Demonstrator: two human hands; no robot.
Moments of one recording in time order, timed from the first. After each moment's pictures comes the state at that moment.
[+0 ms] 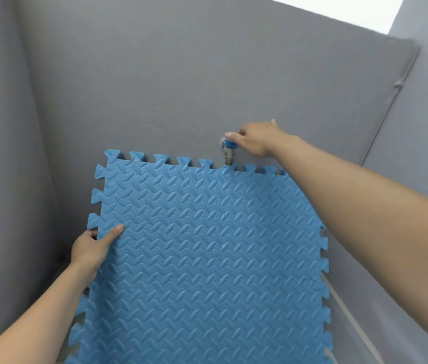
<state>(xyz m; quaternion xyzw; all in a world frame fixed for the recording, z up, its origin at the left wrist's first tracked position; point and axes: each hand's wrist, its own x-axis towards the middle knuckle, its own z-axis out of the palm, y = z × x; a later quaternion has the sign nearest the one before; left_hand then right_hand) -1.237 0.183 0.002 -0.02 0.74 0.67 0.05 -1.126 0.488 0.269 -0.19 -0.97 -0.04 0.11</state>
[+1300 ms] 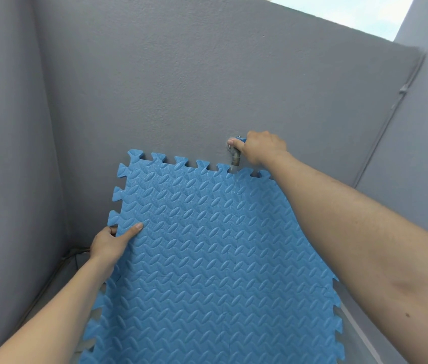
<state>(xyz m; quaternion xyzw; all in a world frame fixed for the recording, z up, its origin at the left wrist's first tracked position) -1.227 0.198 0.003 -0.01 0.73 0.67 0.08 -1.135 0.474 0.249 -0.27 -0.95 -0.08 0.15</state>
